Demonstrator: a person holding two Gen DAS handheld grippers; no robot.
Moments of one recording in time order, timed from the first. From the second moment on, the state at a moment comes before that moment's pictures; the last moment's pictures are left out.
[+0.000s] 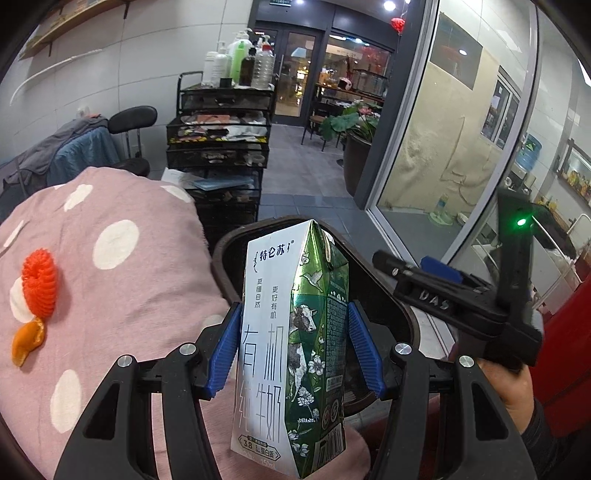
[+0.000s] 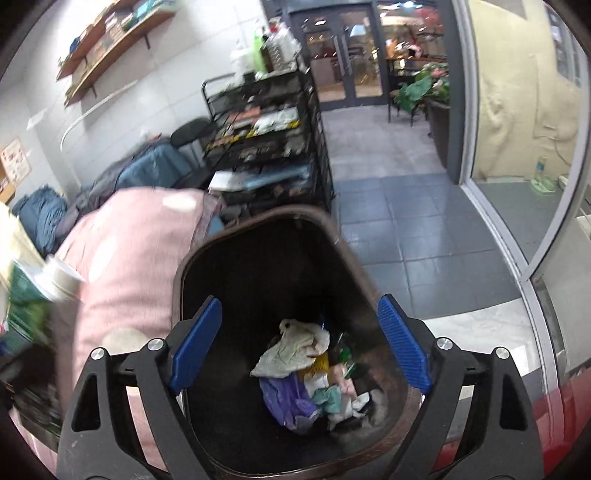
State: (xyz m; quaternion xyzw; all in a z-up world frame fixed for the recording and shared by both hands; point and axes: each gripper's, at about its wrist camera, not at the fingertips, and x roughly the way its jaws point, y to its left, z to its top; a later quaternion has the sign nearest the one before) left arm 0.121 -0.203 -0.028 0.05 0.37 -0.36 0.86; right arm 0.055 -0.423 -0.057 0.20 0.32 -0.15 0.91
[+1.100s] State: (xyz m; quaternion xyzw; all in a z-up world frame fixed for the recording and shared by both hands) left arm 0.147 -0.313 -0.096 0.12 0.46 -0.33 0.82; right arm 0.031 -0.464 0.017 0.20 0.23 -0.21 0.93
